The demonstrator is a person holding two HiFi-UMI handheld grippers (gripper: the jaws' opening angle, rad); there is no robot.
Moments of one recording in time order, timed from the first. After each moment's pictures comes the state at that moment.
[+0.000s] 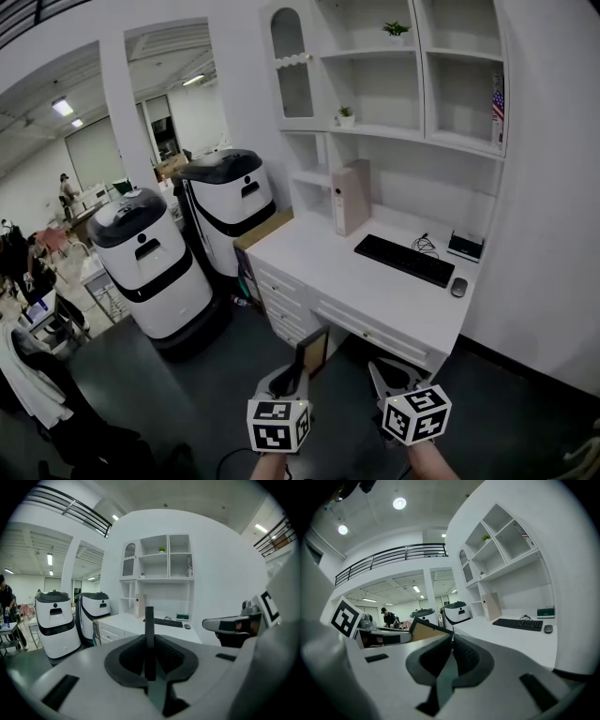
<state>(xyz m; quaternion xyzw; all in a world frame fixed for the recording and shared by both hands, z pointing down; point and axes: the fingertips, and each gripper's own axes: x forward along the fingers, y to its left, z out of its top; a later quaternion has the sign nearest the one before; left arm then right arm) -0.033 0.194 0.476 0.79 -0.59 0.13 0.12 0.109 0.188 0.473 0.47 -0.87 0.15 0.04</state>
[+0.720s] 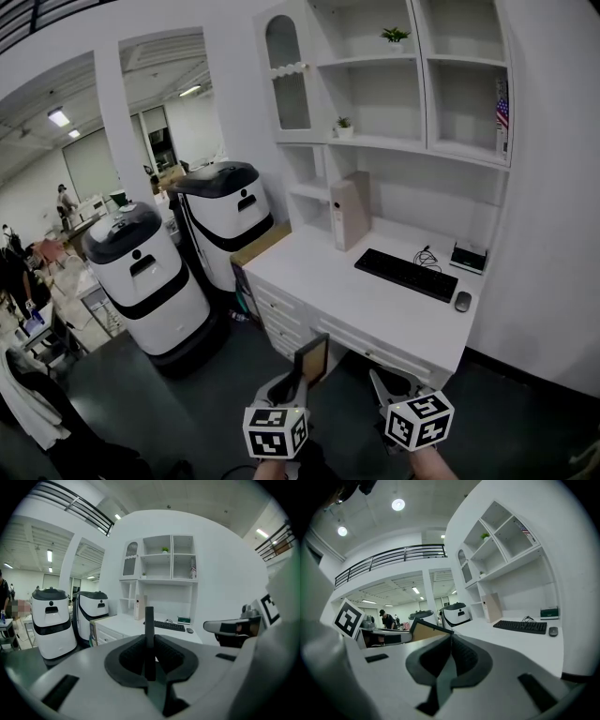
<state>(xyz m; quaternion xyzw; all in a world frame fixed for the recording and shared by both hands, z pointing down) -0.041 0.143 0.477 0.80 -0.58 0.11 0.13 0.106 0.140 0.473 0.47 -0.87 0.15 0.03</state>
